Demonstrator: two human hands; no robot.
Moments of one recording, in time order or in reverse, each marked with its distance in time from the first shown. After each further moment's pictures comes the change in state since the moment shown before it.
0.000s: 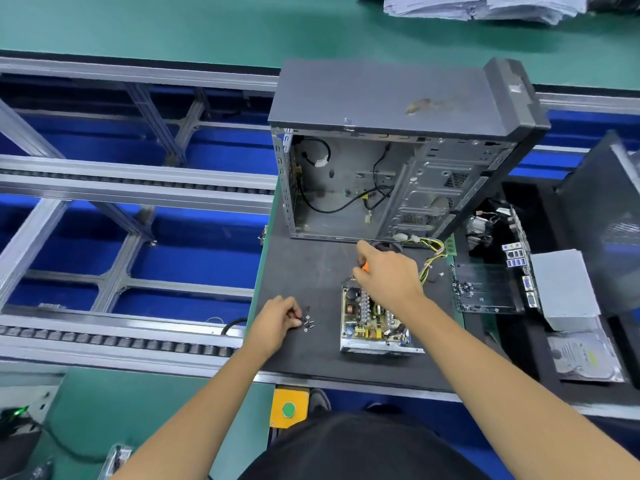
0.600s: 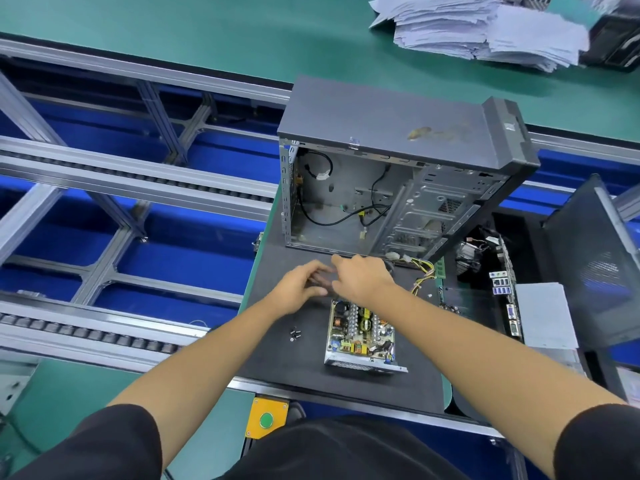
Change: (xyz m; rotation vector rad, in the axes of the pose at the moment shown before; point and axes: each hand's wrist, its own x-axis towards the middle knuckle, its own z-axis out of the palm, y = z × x) left_hand 0.067 0.070 -0.022 -0.213 -0.049 0.224; right_hand 0.039 -0.018 -0.005 -0.298 -0.230 -0.269
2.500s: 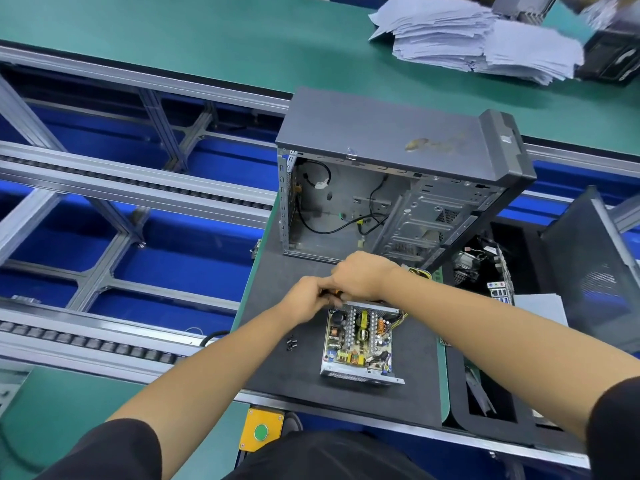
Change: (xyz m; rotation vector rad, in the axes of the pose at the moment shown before) left_hand 0.007 0.025 0.014 -0.020 -0.026 0.047; right_hand 0.013 0.017 -0.039 -0.477 -0.112 -0.589
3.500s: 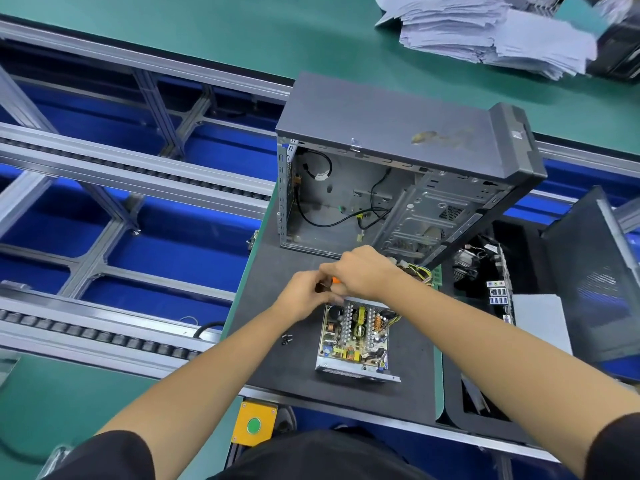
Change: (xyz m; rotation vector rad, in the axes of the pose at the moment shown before) left_hand 0.002 -0.002 0.008 -0.071 0.111 -0.080; right_hand 0.002 -0.002 0.016 0.130 0.142 0.203
